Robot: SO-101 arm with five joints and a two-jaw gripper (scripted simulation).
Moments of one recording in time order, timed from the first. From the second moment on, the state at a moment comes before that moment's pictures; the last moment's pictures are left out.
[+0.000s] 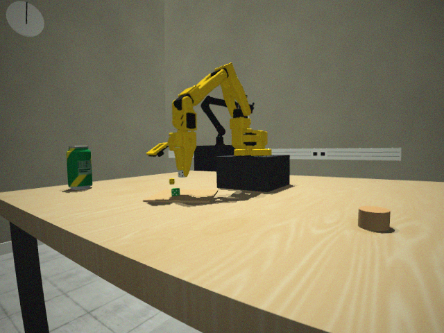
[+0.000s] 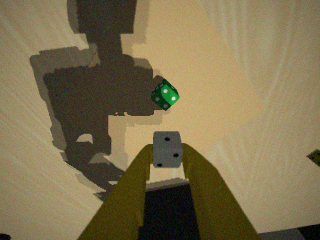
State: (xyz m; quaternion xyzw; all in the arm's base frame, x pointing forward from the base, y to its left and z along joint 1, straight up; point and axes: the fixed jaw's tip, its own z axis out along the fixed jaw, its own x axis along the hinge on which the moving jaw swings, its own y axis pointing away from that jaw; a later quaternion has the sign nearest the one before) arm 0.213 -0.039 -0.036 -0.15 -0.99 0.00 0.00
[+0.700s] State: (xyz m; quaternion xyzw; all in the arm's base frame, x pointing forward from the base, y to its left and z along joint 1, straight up) arm 0.212 -0.039 -0.041 -0.15 -0.99 0.00 0.01
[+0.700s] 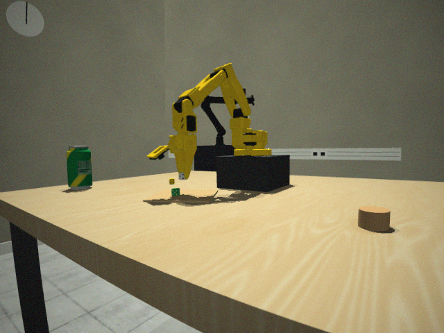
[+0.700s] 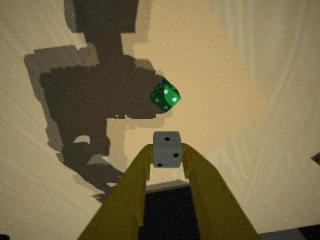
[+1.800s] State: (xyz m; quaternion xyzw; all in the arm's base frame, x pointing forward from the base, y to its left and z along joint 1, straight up) arm 0.211 -0.039 -0.053 -0.15 -0.99 0.00 0.01
